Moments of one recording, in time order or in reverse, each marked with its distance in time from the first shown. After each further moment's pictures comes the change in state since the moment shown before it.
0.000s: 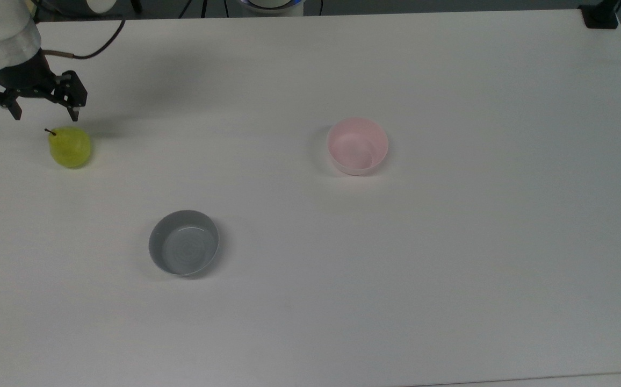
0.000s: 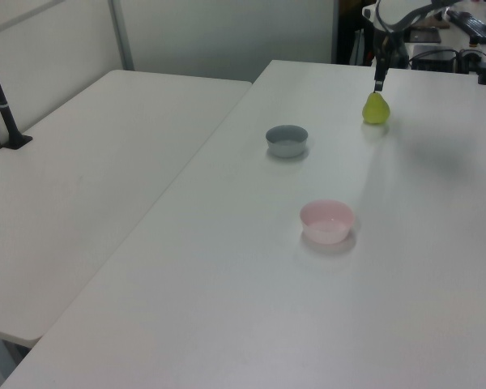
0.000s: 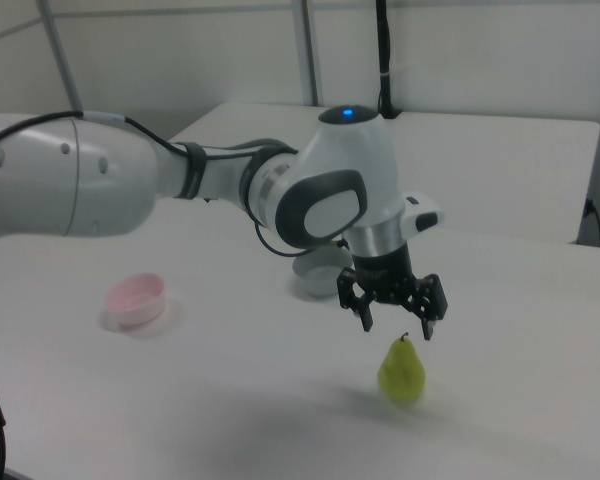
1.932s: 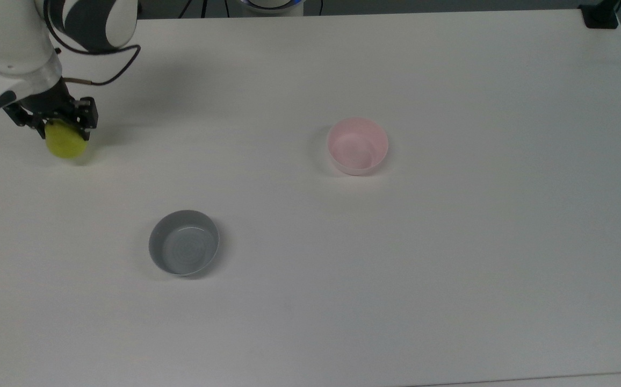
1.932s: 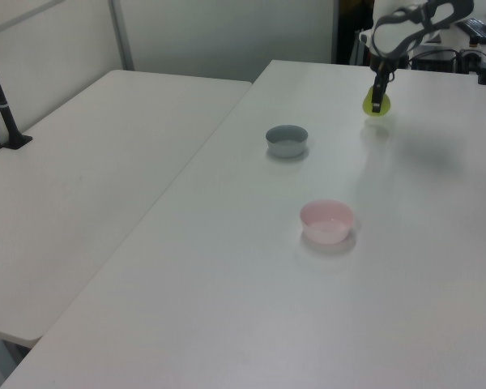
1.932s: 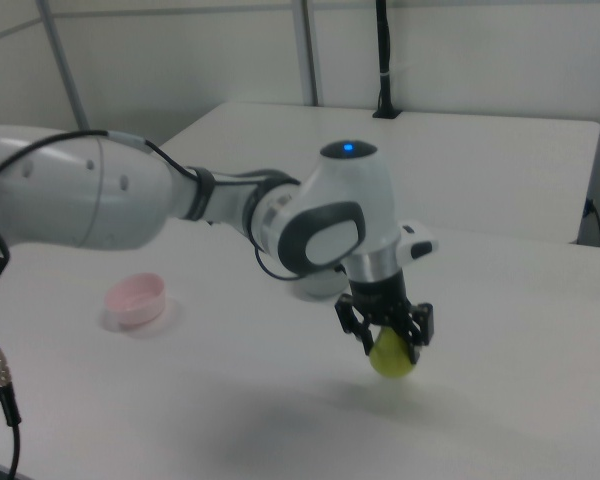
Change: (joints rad) arm 0.008 0.040 0.006 -0.055 0.000 0.068 0.025
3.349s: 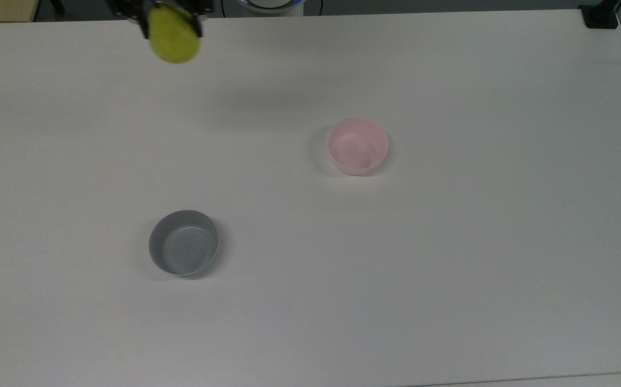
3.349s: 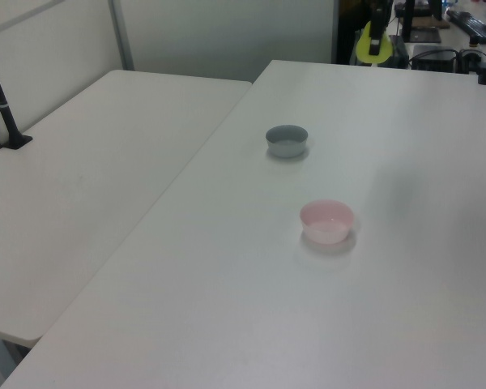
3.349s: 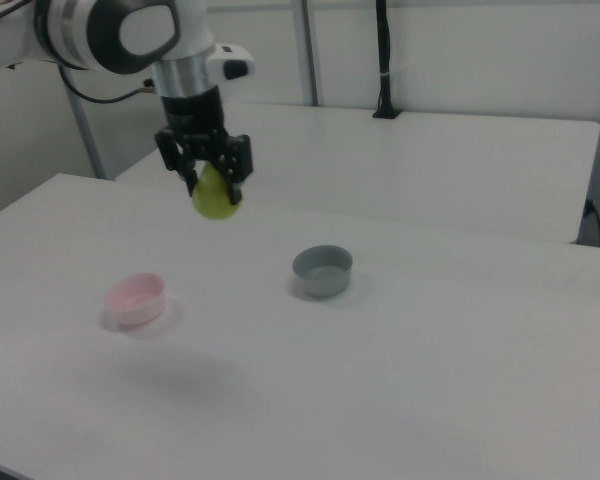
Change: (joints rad) arm 0.178 -0.389 0.207 0.118 0.002 -0.538 0.358
